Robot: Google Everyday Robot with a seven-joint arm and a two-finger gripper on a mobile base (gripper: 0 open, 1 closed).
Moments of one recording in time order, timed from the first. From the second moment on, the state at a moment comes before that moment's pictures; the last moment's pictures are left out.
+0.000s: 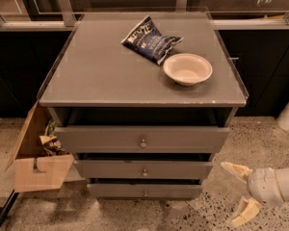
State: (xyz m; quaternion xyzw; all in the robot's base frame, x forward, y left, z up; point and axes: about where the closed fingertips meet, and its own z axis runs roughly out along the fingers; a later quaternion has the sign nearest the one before) arm 0.382 -0.237 0.600 -0.54 0.72 0.30 0.33
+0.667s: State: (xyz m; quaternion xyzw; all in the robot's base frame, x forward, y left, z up) arm 0.381 -0.234 0.594 -0.54 0.72 0.29 0.33
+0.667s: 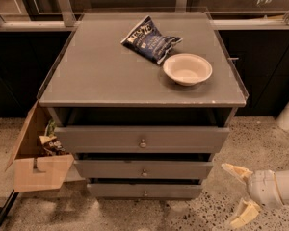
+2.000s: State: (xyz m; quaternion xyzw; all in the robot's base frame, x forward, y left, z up) arm 0.421 -0.225 0.465 -0.50 0.70 0.38 0.34
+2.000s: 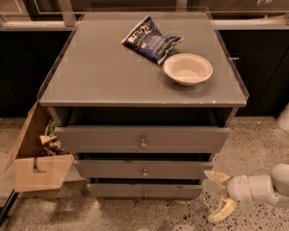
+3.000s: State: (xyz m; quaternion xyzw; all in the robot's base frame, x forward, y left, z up) arm 0.424 -0.224 0.463 -0.50 0.70 0.38 0.34
